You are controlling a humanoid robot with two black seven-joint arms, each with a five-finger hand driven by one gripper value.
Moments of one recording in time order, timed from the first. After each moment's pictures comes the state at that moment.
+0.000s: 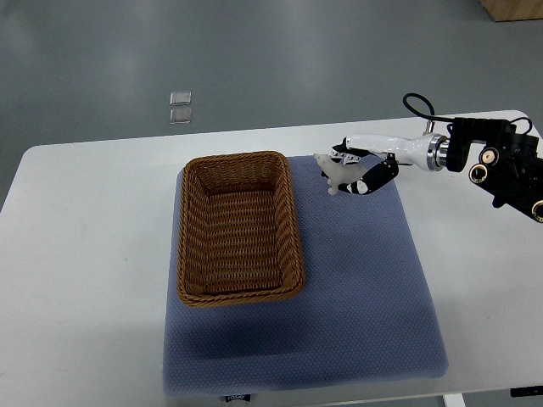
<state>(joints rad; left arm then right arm) 0.04 0.00 -0.17 -0.16 0.04 -0.01 0.06 0.96 -0.45 0.46 0.93 -1.32 0.39 0.35</state>
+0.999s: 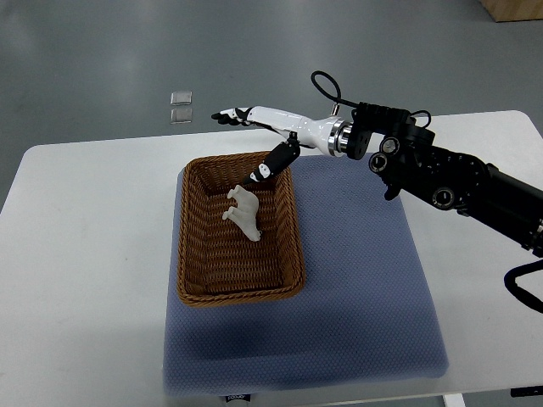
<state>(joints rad) 0.05 0.00 -0.17 -0.16 0.04 -0.02 0.06 1.03 -0.14 0.50 0.82 -1.19 0.25 0.26</state>
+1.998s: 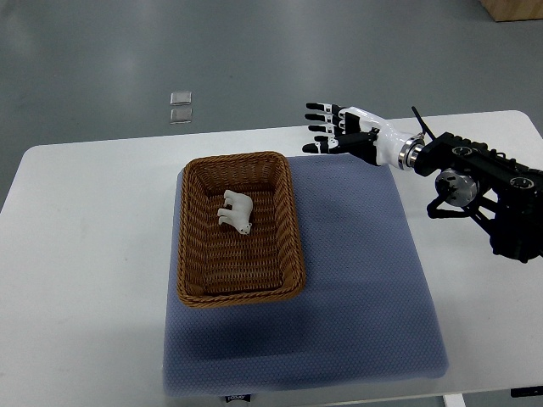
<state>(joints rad) 0.05 0.00 -0.17 -0.17 0.04 -0.02 0.06 0.87 -0.27 0.54 0.74 -0.37 0.31 0.09</state>
